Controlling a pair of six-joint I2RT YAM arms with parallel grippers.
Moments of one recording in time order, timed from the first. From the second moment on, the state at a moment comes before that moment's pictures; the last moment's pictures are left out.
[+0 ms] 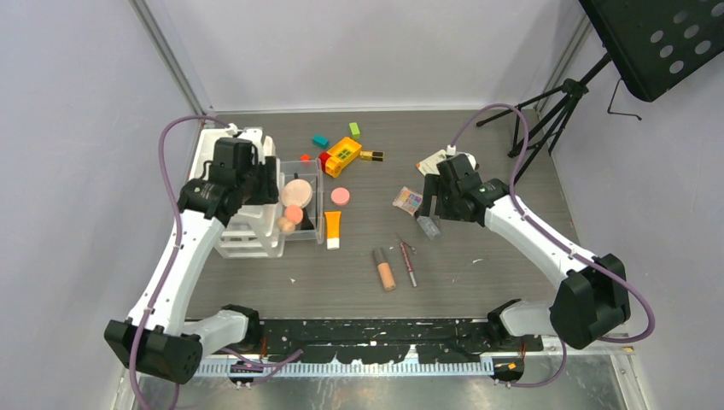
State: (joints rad) left arm -0.24 1.11 1.24 -0.88 -0.09 -0.18; right arm 0.46 1.32 1.02 -0.67 0.19 0.53
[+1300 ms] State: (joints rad) left arm -0.27 1.09 1.19 -0.91 -0.18 -0.13; right arm 0.69 1.58 1.12 -0.41 0.00 0.74
